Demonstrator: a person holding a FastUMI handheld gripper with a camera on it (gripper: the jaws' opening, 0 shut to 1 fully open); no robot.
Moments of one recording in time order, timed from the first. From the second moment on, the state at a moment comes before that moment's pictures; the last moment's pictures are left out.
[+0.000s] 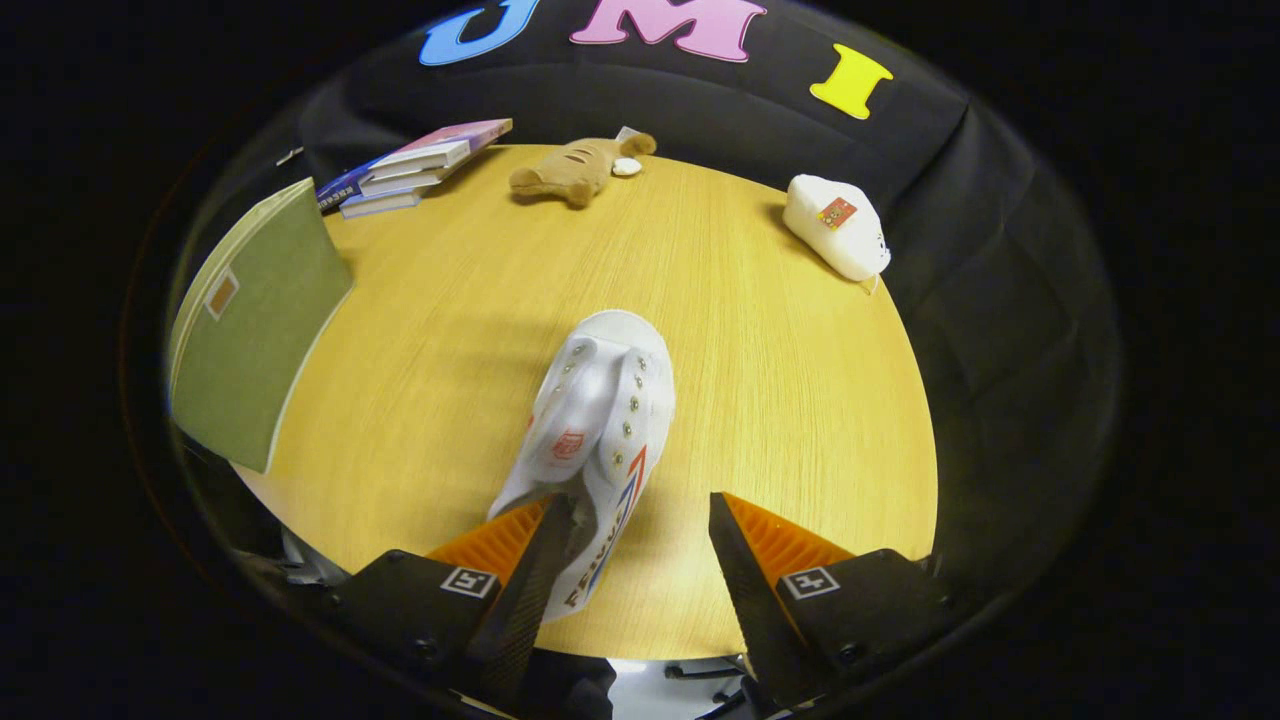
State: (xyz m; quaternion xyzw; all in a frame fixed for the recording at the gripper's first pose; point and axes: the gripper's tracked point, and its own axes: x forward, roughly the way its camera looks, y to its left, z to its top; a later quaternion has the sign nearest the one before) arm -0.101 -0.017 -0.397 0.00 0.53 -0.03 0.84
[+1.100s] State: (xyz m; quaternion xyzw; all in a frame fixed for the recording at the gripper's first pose) arm -0.033 0.029 -0.248 0.17 0.41 -0.07 0.89
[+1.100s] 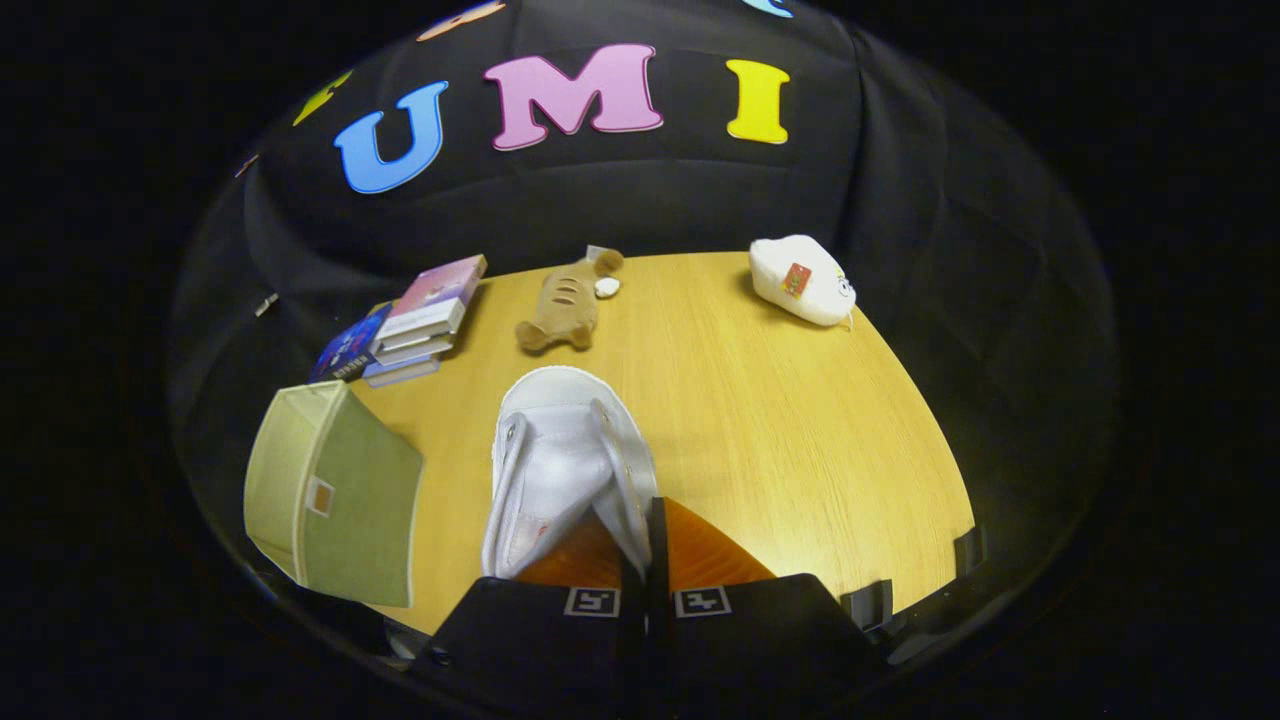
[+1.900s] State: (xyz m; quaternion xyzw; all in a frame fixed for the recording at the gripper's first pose) arm 0.025 0.311 -0.160 0.24 0.47 0.01 0.85
